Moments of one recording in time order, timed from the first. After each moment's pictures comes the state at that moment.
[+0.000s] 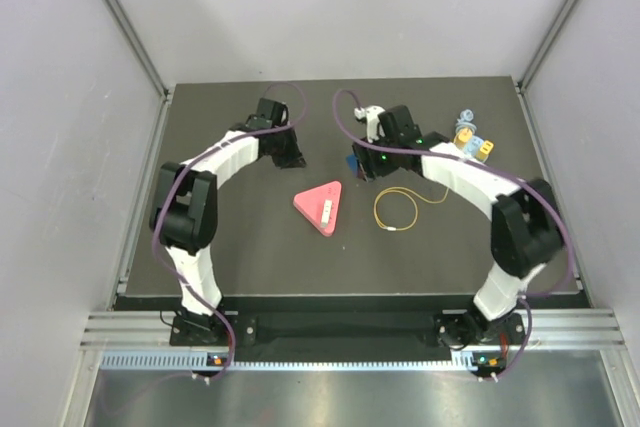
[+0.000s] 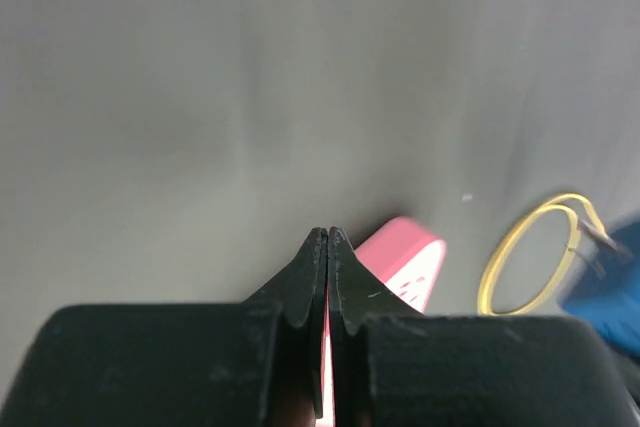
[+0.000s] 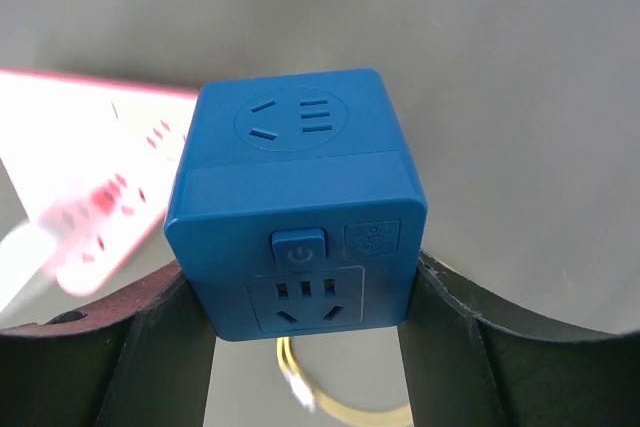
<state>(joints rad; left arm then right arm) -0.33 1.92 1.41 -0.42 0.24 -0.61 0.53 1.68 1.27 -0.43 -0.11 0.01</state>
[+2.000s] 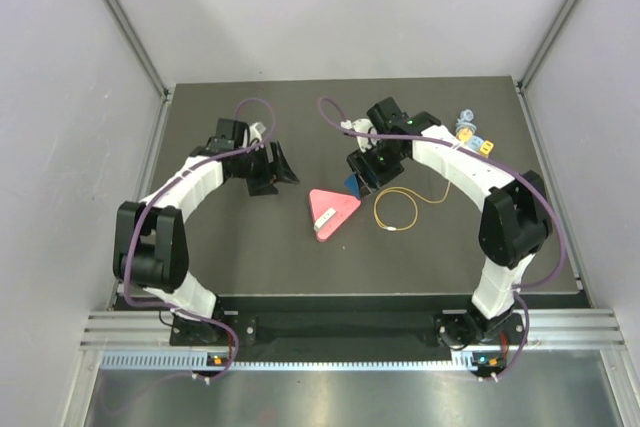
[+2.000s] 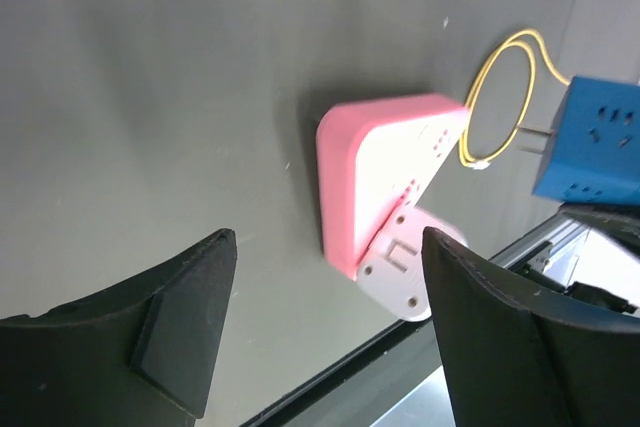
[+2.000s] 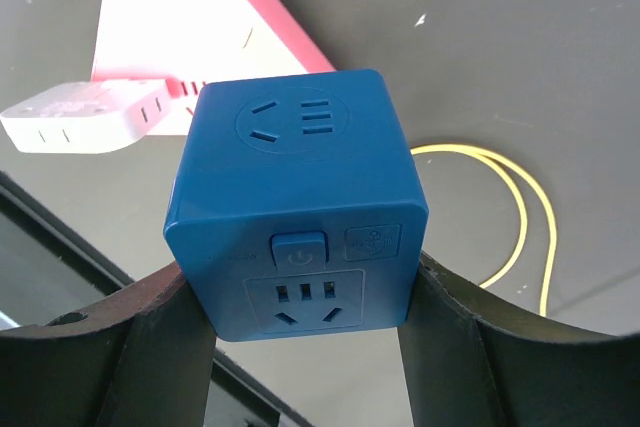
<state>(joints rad) -0.18 1.61 1.12 -0.48 0.53 -0.49 0.56 1.80 1.54 -0.92 -0.25 -0.12</state>
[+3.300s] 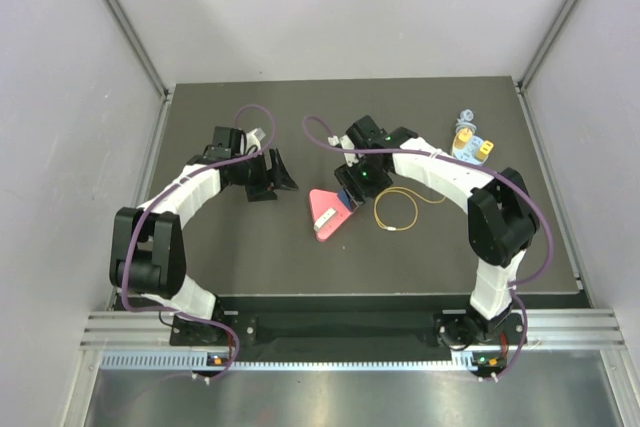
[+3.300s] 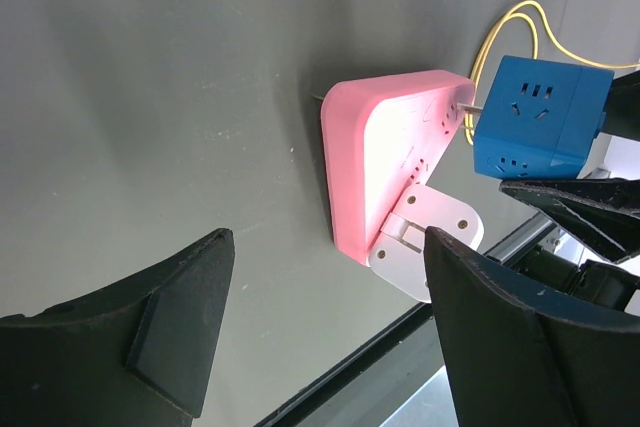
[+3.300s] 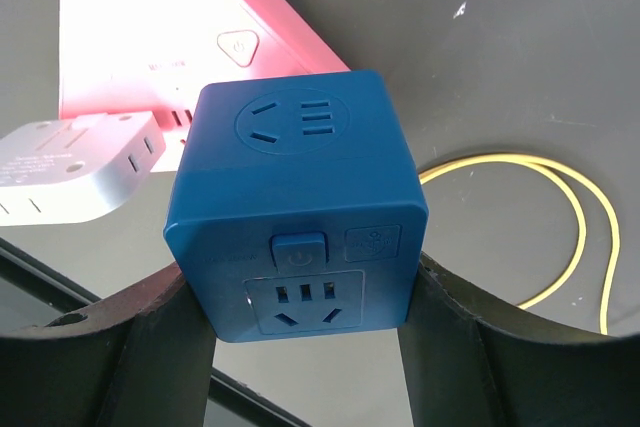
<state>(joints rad) -0.16 1.55 1.01 -0.42 0.58 -0.44 0.67 1.84 1.48 -0.84 -0.12 0.01</state>
